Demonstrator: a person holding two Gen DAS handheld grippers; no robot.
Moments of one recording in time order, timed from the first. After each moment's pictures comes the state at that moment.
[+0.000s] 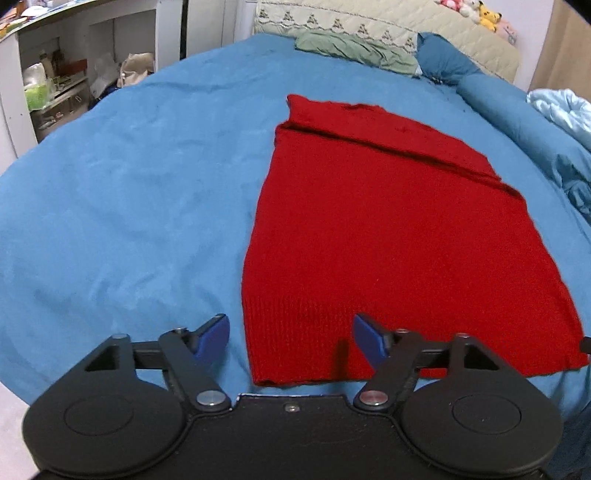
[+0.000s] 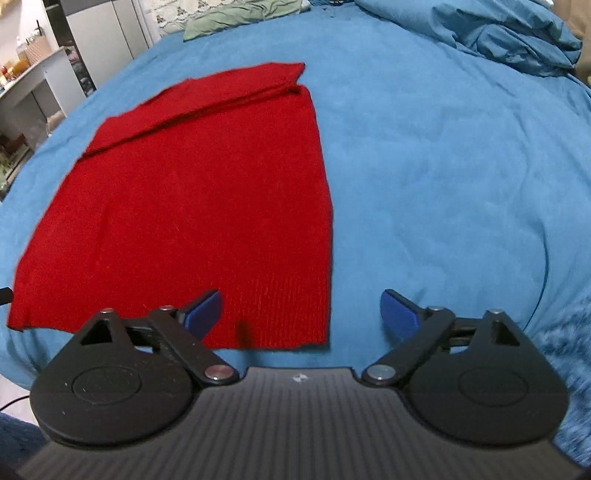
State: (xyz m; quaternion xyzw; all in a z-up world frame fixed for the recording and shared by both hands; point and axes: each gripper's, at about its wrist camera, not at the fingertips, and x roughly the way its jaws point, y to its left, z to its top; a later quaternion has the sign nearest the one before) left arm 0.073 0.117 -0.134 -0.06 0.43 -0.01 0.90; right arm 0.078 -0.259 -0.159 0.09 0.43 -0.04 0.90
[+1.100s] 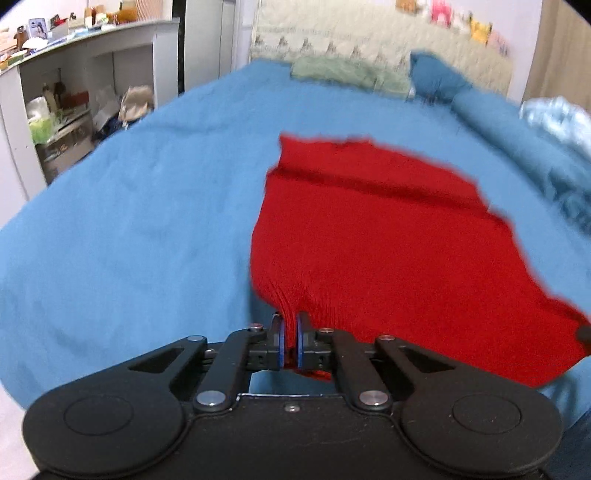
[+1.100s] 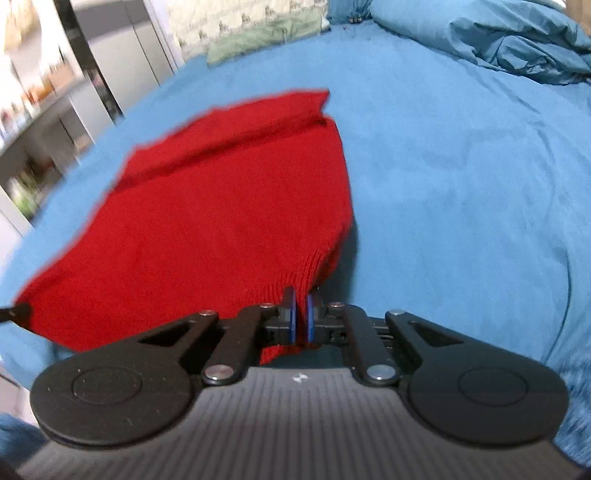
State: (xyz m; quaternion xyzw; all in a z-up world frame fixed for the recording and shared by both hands) left arm 0.075 0.109 -0.072 -0.06 0.38 -0.01 0.92; right arm 0.090 -0.273 -0.121 0.14 0.38 0.01 0.91
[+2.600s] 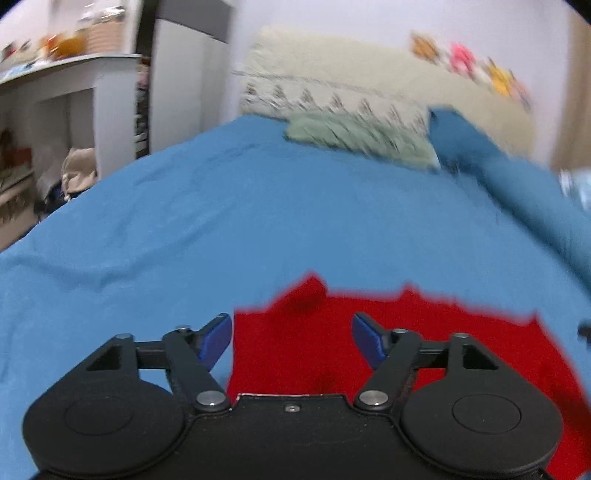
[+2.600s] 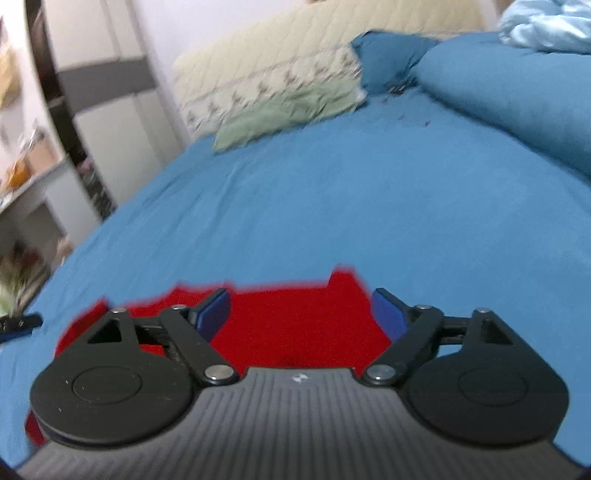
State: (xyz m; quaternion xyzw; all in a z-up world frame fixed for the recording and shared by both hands) left arm 0.428 0.099 -0.108 -0.06 0.31 0.00 0.95; right arm 0.488 -0.301 -0.129 0.14 0.28 0.04 0.95
